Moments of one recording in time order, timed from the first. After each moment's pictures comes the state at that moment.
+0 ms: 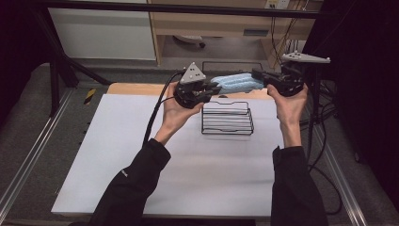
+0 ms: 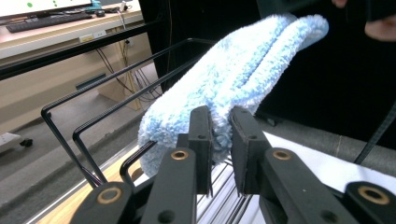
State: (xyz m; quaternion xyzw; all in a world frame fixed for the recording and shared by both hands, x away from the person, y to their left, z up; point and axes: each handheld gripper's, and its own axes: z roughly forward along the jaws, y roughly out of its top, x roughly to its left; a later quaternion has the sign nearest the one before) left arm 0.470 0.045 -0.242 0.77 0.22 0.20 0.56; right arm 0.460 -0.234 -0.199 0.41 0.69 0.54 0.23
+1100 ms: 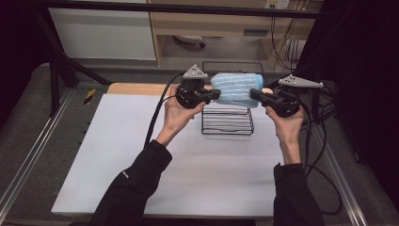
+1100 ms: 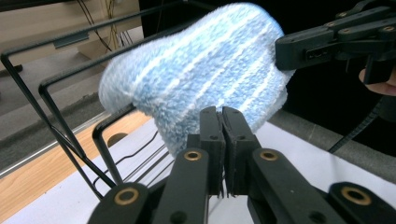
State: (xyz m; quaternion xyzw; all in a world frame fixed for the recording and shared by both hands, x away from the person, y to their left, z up) left arm 0.474 0.038 -0.248 0.80 0.27 0.14 0.52; right arm 0.445 -0.244 -0.253 0.40 0.71 0.54 0.22
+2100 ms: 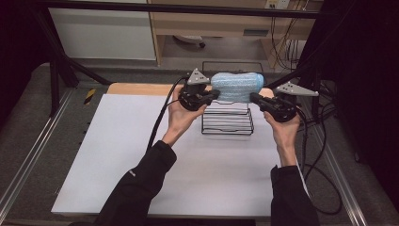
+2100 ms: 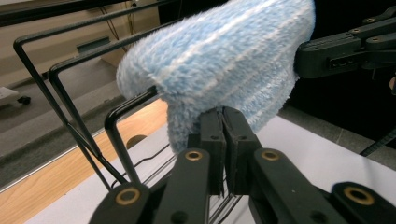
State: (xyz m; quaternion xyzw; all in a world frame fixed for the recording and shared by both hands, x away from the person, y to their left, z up) left arm 0.482 0.034 -0.264 0.79 0.27 0.18 0.53; right arm 0.449 -0.248 -0.278 0.39 0.70 0.55 0.24
